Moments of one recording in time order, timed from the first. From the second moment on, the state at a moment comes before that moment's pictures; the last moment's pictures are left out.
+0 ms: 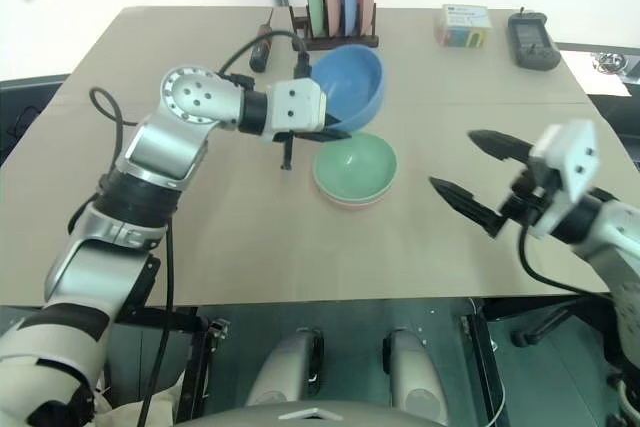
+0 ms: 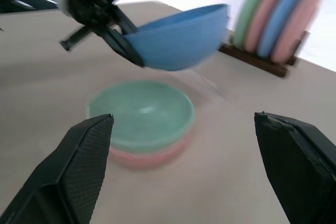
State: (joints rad) left arm -0.99 0.58 -0.35 0.15 -0.05 0.13 -1.24; right arm 0.00 -0.72 -0.54 -0.72 0.70 0.65 0.78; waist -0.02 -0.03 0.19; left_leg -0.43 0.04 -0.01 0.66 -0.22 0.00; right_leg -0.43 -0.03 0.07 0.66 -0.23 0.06
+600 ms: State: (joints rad) left arm -0.64 0.64 0.03 -0.07 -0.38 0.47 -1.14; right arm 0.02 -0.83 -0.39 -0.61 0.61 0.60 0.75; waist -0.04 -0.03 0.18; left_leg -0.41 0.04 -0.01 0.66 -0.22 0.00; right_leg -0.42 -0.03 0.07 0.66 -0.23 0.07
